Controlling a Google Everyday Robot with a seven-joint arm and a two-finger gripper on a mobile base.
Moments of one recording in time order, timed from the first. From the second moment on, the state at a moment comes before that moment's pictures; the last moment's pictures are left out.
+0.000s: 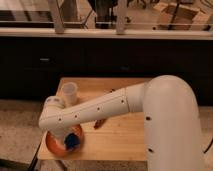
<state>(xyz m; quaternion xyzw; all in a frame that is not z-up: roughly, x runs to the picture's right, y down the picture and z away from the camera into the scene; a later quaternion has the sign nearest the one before) -0.206 0.251 0.724 -0.09 -0.31 -0.88 0.34</state>
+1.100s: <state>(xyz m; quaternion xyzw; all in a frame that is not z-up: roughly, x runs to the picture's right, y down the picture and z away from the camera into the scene) -0.216 0.253 0.721 -0.10 -0.31 -0.89 0.33</state>
